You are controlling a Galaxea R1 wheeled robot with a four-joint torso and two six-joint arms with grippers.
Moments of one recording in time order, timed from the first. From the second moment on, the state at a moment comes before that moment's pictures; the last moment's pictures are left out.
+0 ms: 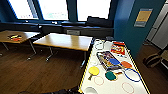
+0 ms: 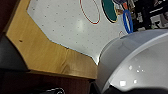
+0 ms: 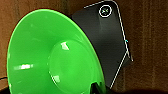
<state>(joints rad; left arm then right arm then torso) 0.66 2.54 -1.50 0.42 0.34 -0.92 -1.36 2.75 -2.42 0.68 -0.06 -0.49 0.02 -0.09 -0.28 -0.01</state>
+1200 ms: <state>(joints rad) 1.02 2.30 -1.47 0.64 0.16 -0.92 -1.36 2.74 -2.41 0.68 -0.07 -0.49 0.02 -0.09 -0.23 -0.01</state>
